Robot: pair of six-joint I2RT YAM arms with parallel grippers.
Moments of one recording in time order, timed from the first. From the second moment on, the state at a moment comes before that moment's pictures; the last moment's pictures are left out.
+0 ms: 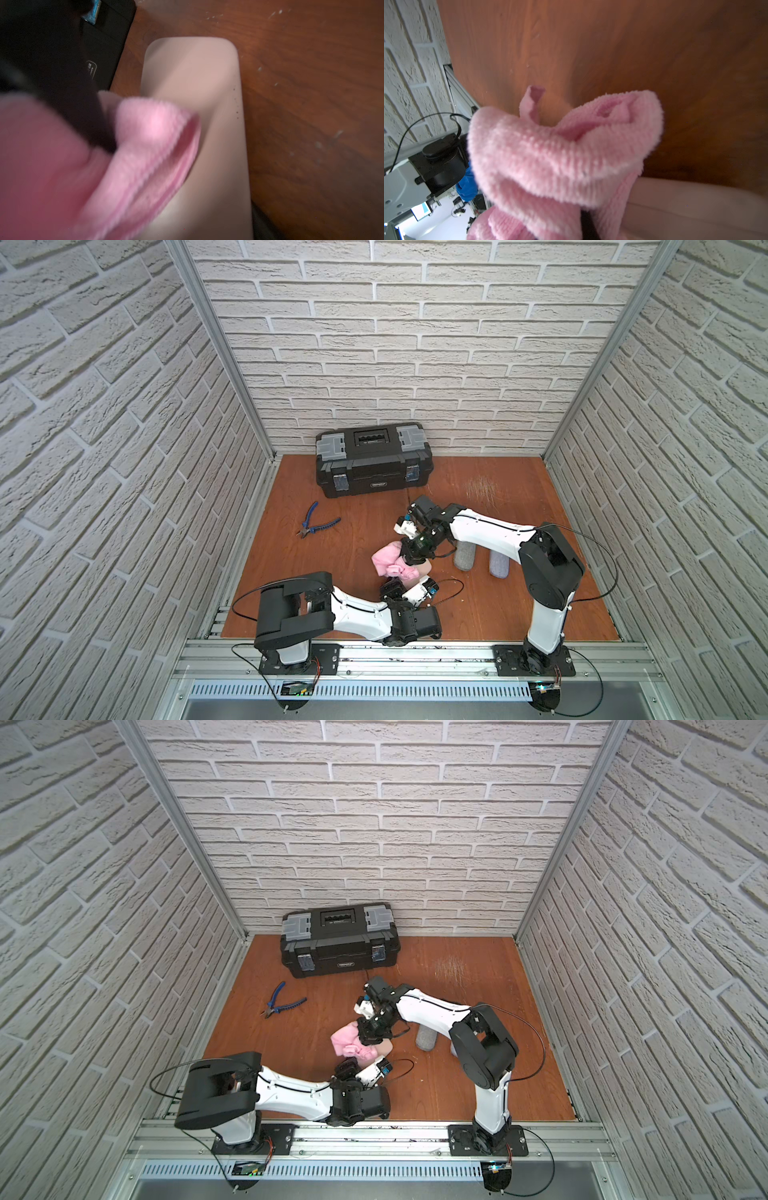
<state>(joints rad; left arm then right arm) -1.43 1.67 0.71 -0.27 -0.92 -0.26 0.61 1.88 1.32 -0.77 -0.57 0.44</state>
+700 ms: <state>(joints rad) -1.22 1.42 0.52 -0.13 -0.55 -0.24 0.65 2.20 1.80 -1.15 -0.05 0.17</state>
